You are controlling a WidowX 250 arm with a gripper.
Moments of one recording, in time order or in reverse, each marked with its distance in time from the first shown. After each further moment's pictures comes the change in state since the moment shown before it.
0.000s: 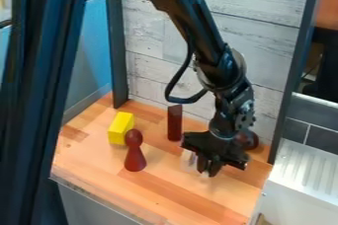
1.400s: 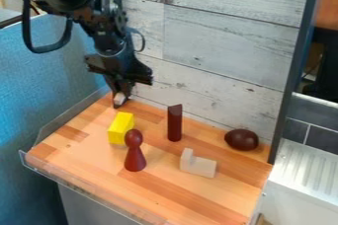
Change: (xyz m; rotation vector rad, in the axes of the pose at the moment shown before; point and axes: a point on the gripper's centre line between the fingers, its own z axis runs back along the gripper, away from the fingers) arm 0.029 0.159 0.095 -0.057 -0.272 0.034
